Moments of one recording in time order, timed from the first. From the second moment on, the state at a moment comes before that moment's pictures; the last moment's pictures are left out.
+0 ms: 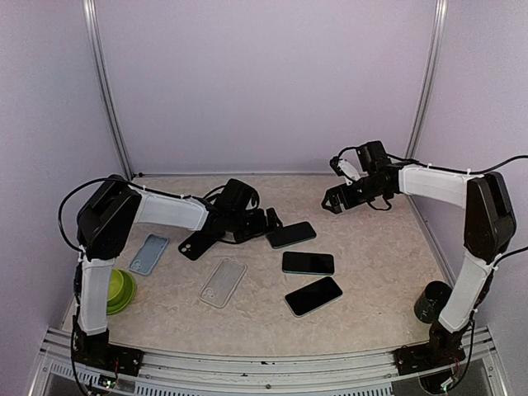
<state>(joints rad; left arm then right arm) -0.74 2.13 1.42 -0.01 0.09 -0.76 0.37 1.79 1.34 -0.38 -0.21 -0.07</state>
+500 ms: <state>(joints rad) -0.74 2.20 1.49 0.02 0.16 -0.78 0.37 1.79 1.35 -0.39 -0.21 -0.39</state>
